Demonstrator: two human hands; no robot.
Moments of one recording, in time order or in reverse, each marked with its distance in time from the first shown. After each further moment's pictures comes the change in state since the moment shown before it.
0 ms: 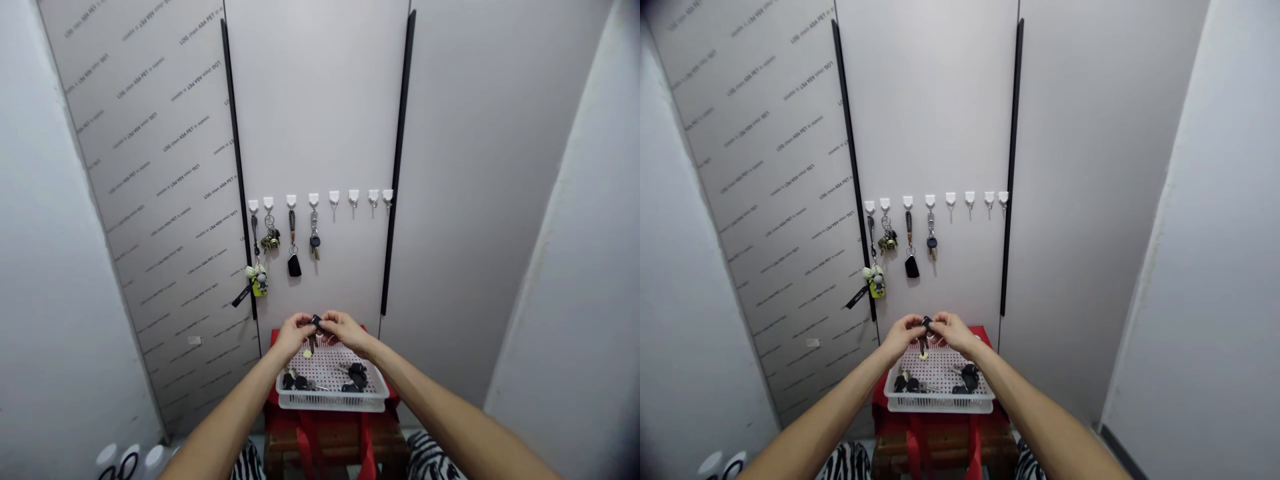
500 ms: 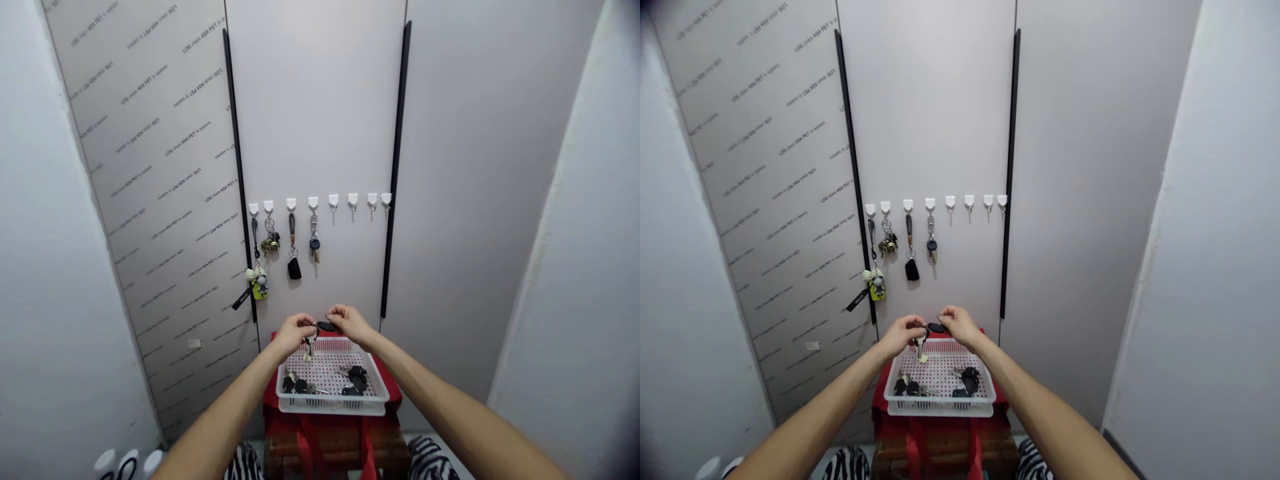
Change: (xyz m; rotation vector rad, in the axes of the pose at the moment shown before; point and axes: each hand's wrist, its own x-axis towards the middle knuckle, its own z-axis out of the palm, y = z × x) left_hand 0.001 0.013 -0.003 0.060 -0.091 -0.020; right_hand 0.008 -0.004 -0.014 -0.175 0.185 -0.070
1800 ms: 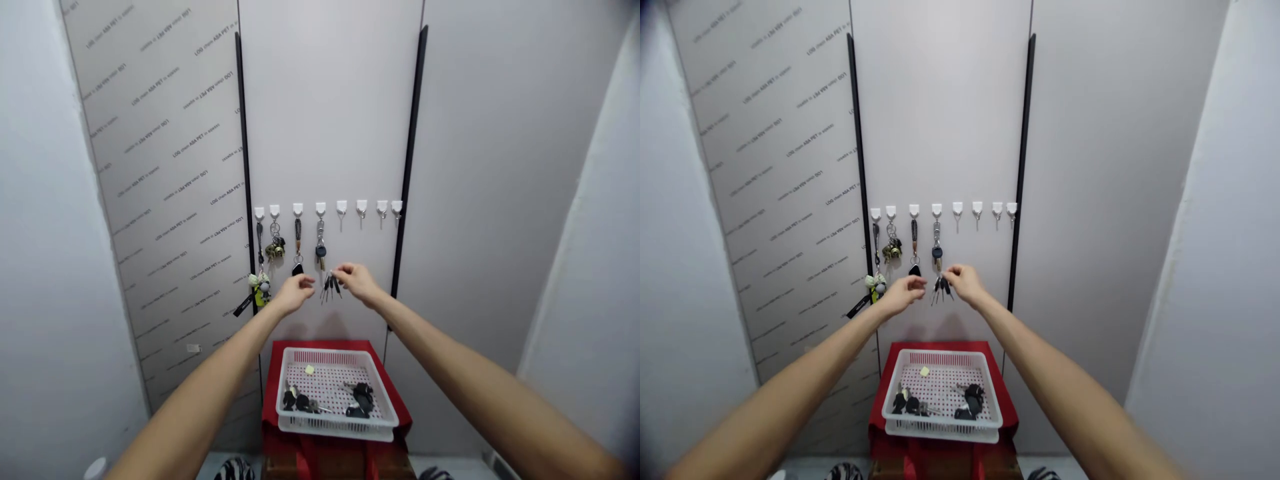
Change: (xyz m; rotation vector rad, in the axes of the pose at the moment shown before) left_hand 0.042 0.071 -0.029 0.375 0.104 0.260; right_hand 0.043 -0.082 -0.034 -0.120 0.239 -0.223
